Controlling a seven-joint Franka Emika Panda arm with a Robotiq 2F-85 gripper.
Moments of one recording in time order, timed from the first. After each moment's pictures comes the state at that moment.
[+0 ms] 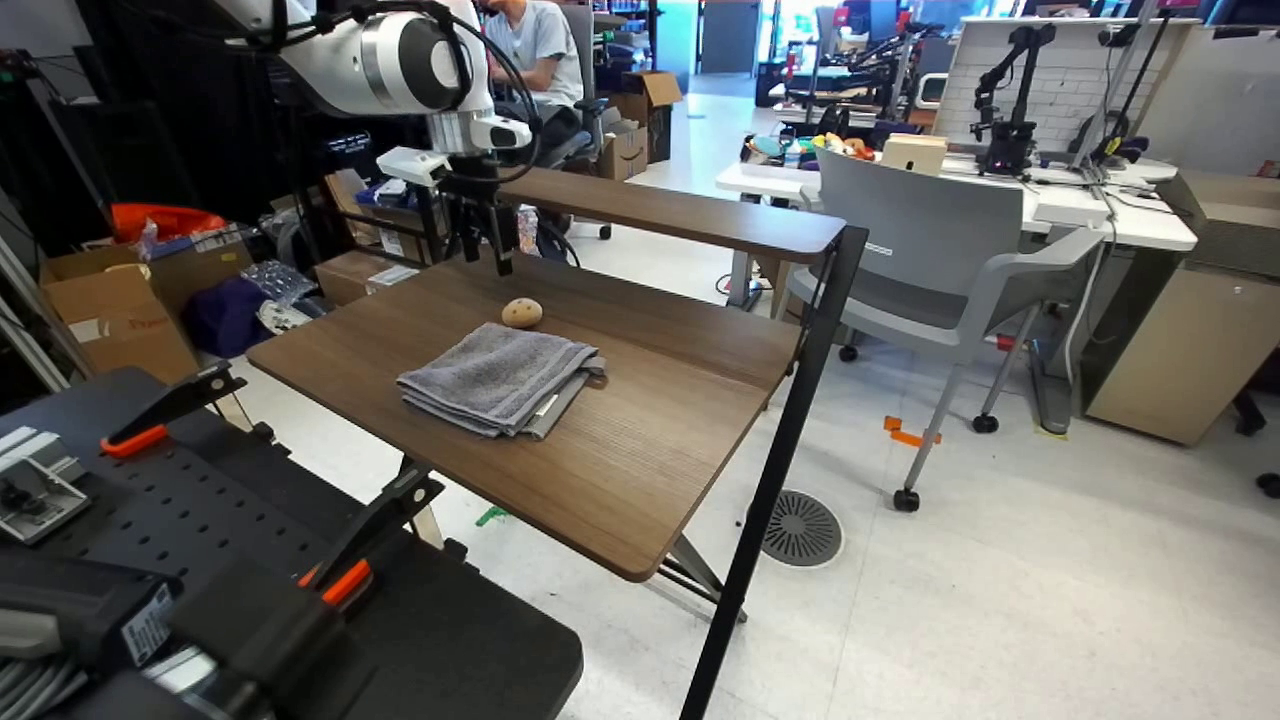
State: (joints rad) arm 0.31 1.16 -0.08 -1.08 0.00 2.19 0.50
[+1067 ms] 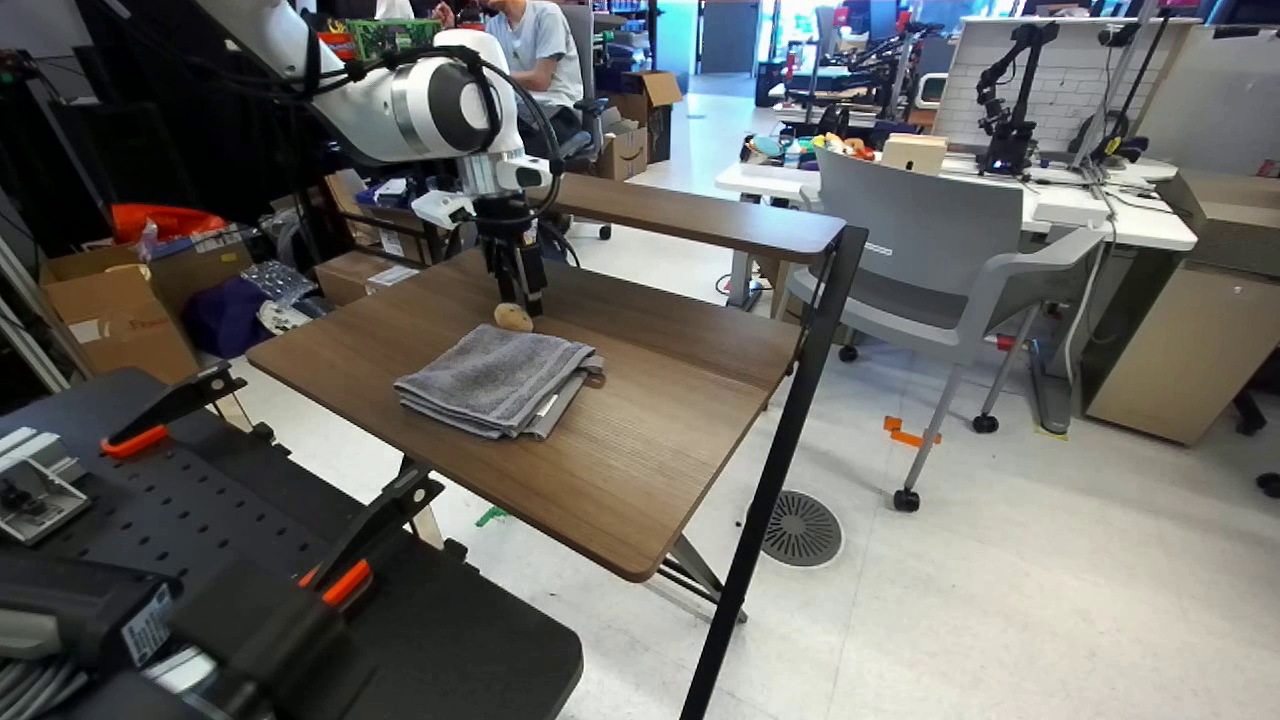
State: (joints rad) arm 0.30 1.19 -0.15 -1.15 -0.02 2.24 0.62
